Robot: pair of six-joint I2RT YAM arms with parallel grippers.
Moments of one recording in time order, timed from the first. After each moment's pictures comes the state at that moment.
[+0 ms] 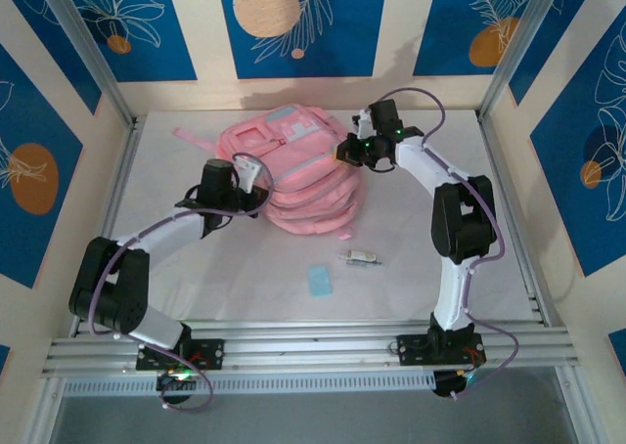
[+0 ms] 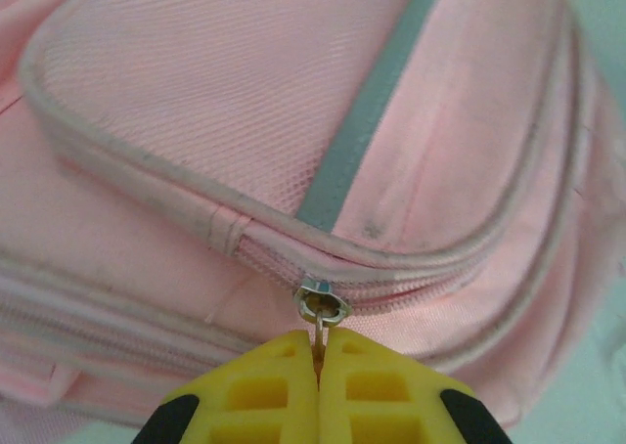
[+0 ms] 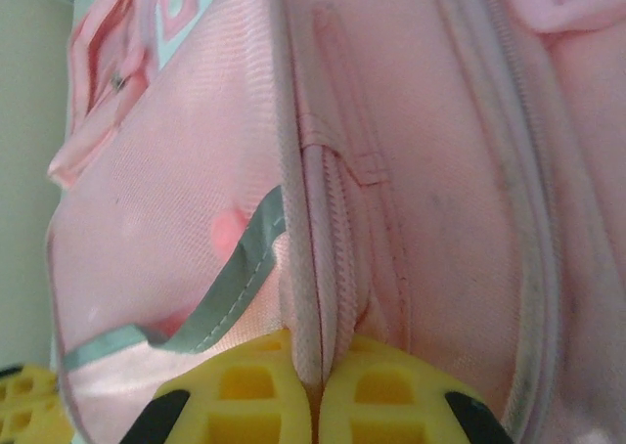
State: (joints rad) left arm -0.37 1.49 0.85 -0.01 0.35 -0.02; right arm 0.26 2.00 1.64 -0.54 -0.52 0.45
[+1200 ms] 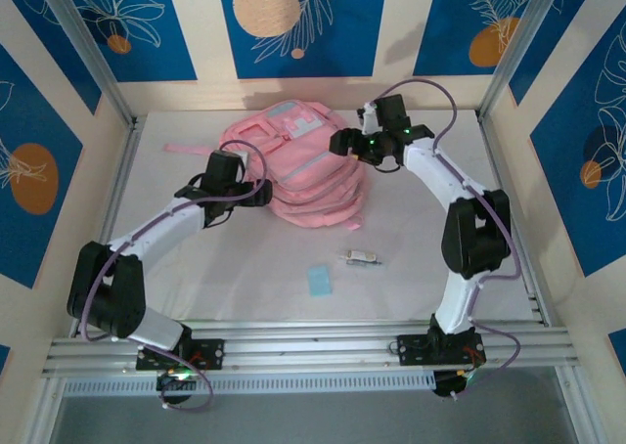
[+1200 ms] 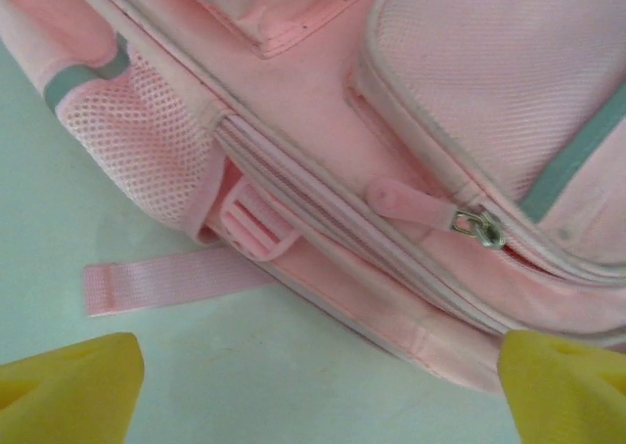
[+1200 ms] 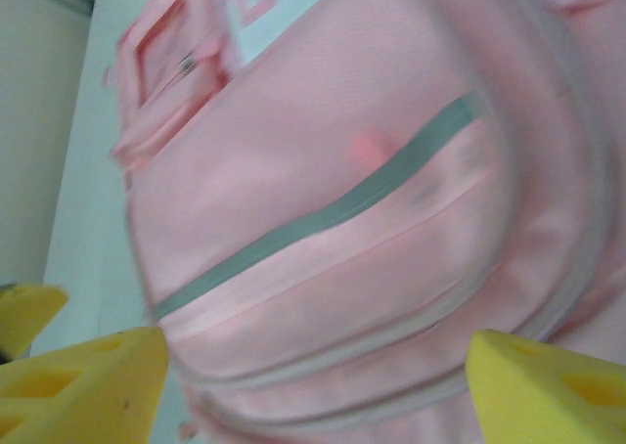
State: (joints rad) left arm -0.39 1.47 0.99 -0.30 0.00 -0.30; right arm 0.32 1.82 1.56 -0.58 -0.43 0.44
